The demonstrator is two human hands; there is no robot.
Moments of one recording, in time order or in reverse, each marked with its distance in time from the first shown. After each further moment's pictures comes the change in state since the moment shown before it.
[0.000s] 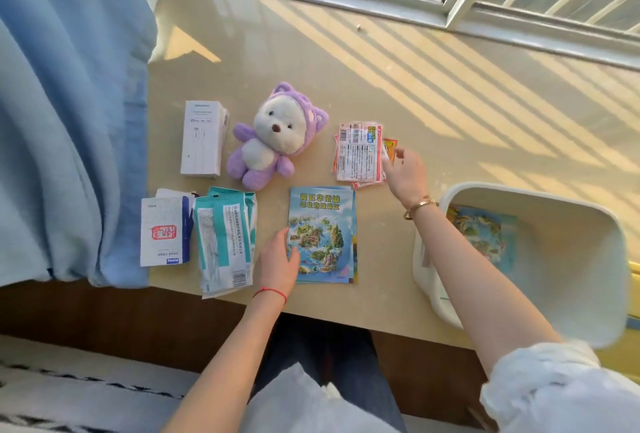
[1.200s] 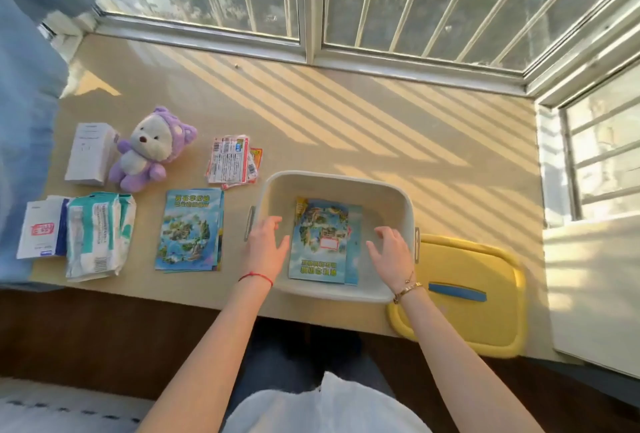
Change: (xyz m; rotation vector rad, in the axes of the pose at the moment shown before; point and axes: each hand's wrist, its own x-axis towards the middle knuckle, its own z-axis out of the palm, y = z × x) left_hand -0.132 0.224 0.175 0.105 0.110 0.239; right_hand -0.133 0.279 -0.231 -0.149 -0.035 -0.089
